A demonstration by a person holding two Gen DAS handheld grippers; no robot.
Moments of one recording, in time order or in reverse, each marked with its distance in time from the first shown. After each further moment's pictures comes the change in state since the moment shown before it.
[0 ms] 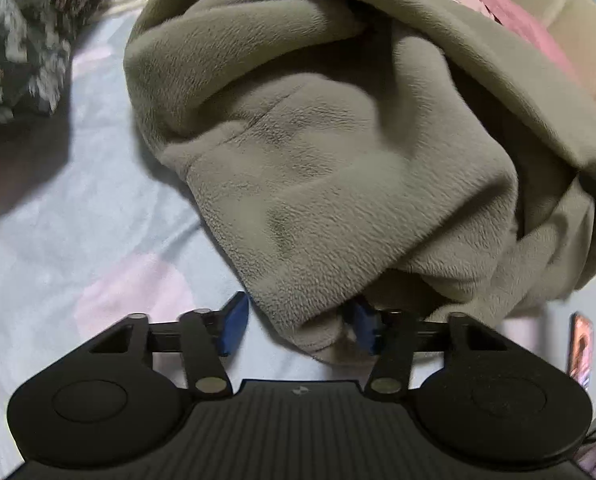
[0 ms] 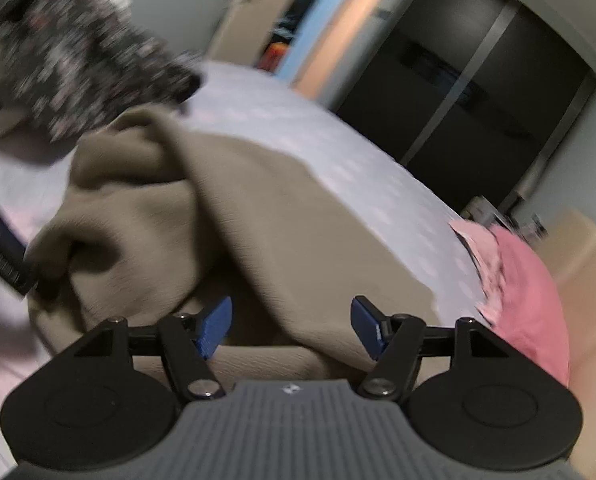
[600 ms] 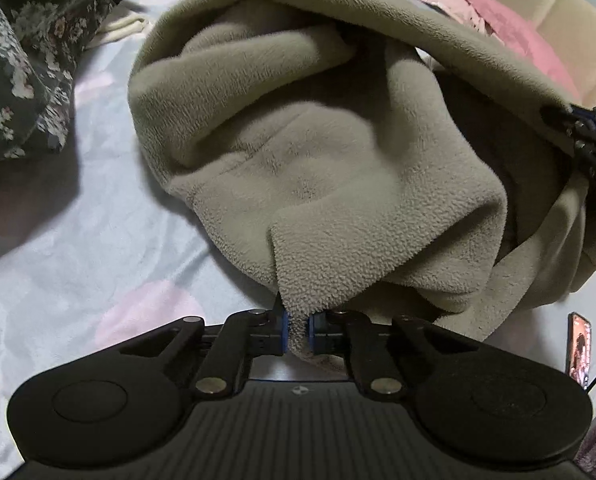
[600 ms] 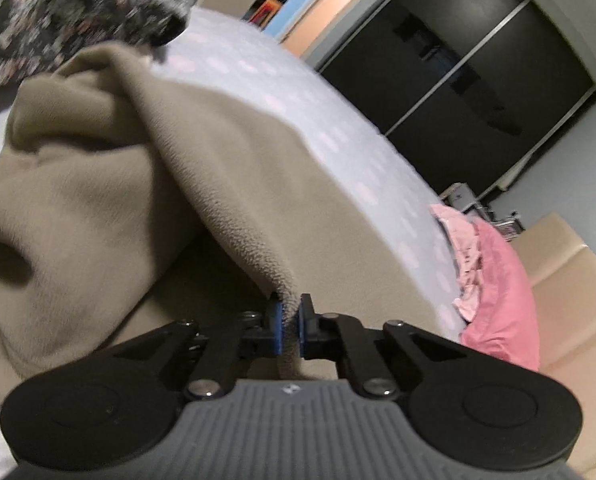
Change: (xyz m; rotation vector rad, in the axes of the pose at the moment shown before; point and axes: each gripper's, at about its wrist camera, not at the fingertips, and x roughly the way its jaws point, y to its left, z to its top) left arm -0.016 0.005 0.020 0.058 -0.046 0.013; right arm 0.052 0.005 0.025 -0.008 0.105 -0.154
